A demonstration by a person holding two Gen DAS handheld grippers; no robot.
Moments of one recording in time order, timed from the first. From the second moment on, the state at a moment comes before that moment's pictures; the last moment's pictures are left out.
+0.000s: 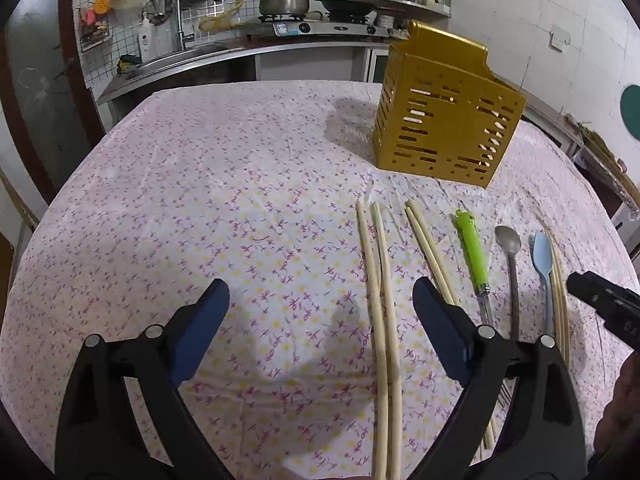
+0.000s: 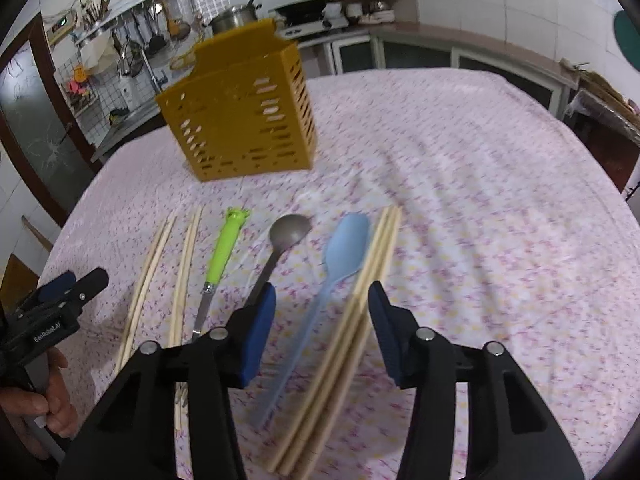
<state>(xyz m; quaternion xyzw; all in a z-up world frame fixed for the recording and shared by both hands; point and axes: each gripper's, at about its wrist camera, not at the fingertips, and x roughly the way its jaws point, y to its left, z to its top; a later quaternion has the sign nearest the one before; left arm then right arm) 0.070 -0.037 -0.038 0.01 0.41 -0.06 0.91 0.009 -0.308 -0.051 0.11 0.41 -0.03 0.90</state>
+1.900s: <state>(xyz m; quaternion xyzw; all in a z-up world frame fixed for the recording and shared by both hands) 0.165 -0.057 -0.043 -0.02 0.47 -0.08 0.88 0.077 -0.335 -0.070 0.10 0.44 -0.01 0.89</state>
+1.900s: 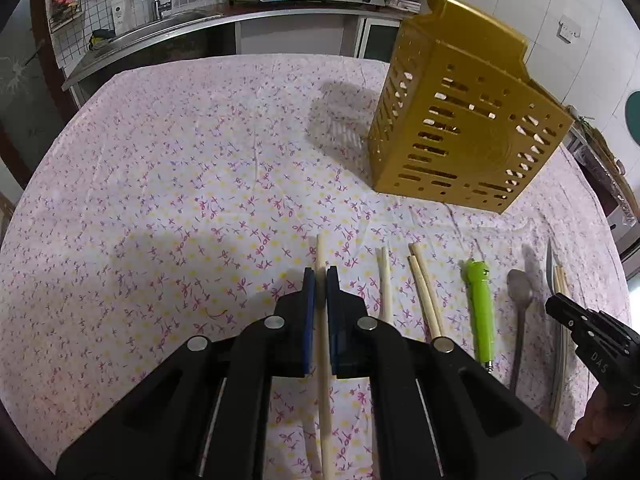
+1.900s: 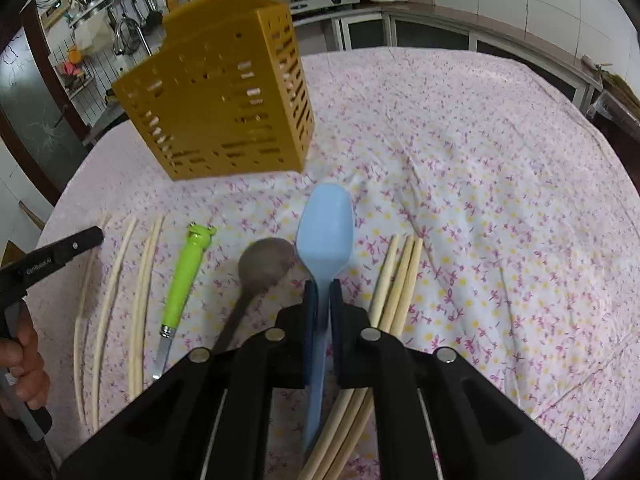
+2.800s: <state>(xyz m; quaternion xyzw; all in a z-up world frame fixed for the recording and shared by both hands) 0.117 -0.047 0.027 -0.04 0.37 -0.11 0.92 0.043 -0.328 -0.004 0.08 0.32 0.01 0.94</state>
